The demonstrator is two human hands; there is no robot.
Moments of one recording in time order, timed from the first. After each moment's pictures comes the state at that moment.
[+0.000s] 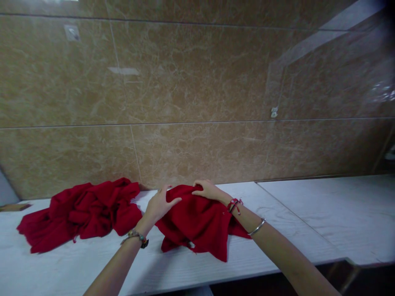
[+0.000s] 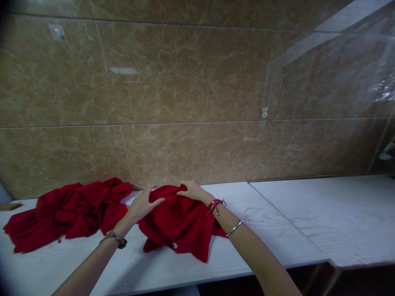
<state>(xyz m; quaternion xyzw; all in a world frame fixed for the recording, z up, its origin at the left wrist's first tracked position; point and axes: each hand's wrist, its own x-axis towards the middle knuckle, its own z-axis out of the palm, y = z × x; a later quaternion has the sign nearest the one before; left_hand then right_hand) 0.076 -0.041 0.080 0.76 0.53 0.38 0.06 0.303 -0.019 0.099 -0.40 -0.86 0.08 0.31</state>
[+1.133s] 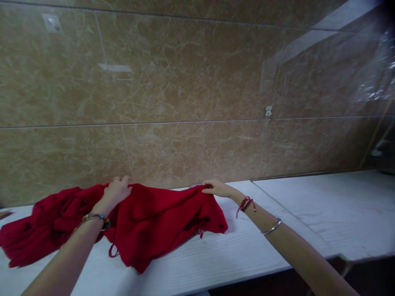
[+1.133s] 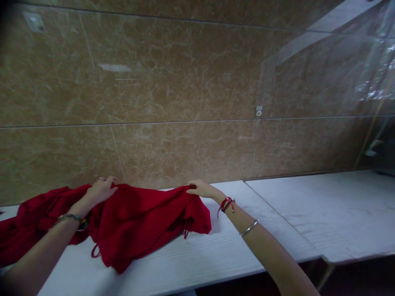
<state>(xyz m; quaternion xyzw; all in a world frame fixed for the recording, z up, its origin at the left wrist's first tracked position) -0.023 0.003 0.142 0.72 0.60 0.35 -0.01 0.357 -0.019 0.103 -0.41 -0.84 0.20 0.28</state>
